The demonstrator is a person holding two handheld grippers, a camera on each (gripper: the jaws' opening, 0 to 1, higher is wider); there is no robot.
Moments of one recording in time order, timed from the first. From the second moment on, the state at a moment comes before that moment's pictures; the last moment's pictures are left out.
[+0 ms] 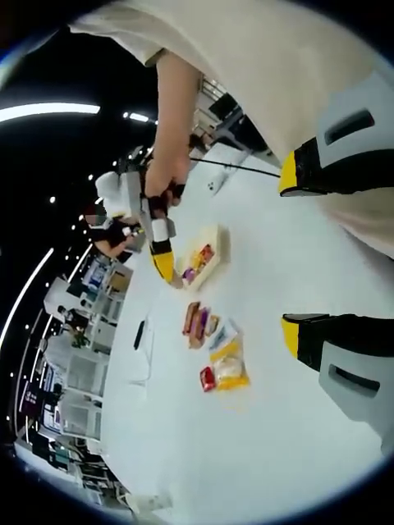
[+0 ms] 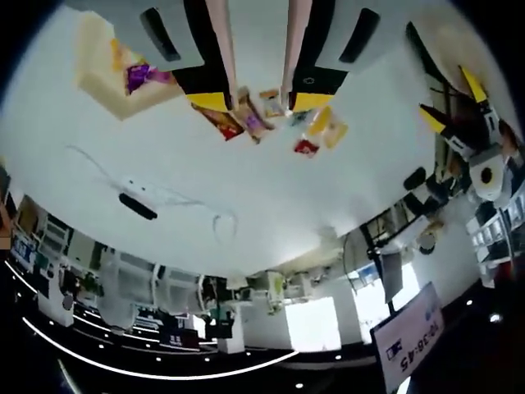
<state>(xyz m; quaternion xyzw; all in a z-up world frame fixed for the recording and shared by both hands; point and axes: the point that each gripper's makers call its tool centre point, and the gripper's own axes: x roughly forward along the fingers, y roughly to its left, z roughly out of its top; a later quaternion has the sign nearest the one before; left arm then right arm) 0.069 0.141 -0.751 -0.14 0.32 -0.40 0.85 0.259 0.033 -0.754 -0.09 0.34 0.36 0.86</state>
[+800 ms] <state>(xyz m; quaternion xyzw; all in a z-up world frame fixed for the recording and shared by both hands) 0.071 0.150 -0.755 -0.15 0.33 -0.38 0.85 0.275 0.049 -0.772 -0.12 0.35 0.38 0.85</state>
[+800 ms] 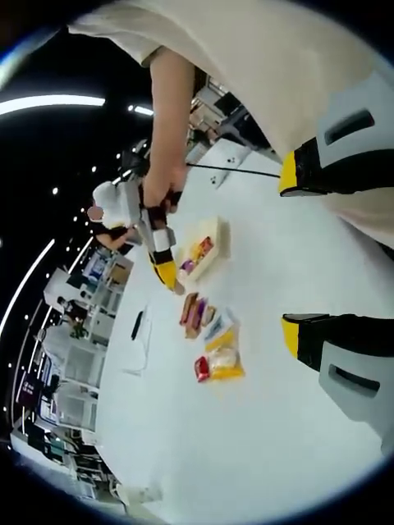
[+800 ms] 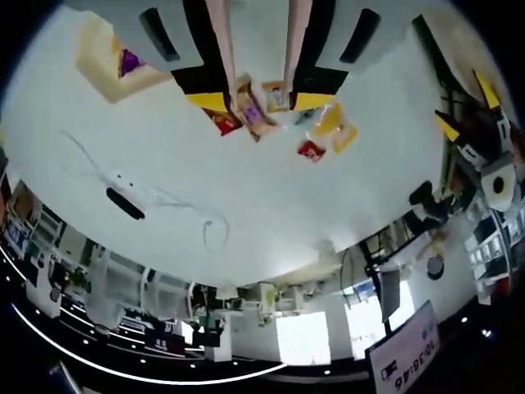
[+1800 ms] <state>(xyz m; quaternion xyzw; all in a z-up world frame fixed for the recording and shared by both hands) 0.071 0.162 -0.759 -0.16 0.34 -0.36 0.85 0.285 0.063 -0.790 -0.16 0.36 0.40 0.83</state>
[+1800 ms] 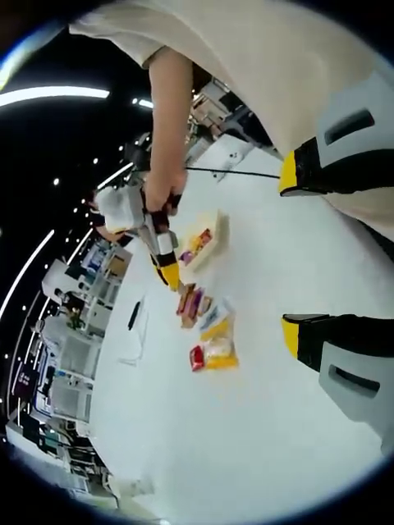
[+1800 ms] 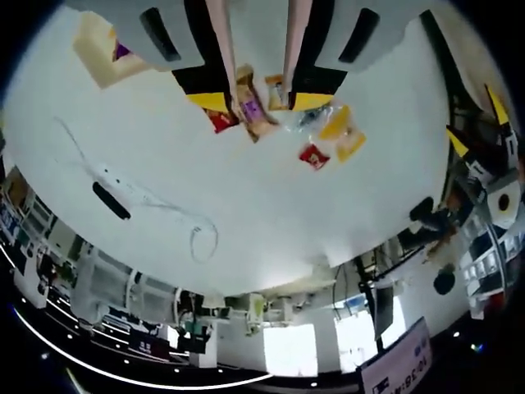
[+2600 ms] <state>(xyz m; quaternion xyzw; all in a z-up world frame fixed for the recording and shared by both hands) 0.068 0.162 -0.763 -0.18 0.34 -0.34 0.86 0.288 0.068 -0.803 -0.18 0.37 0.42 0.81</state>
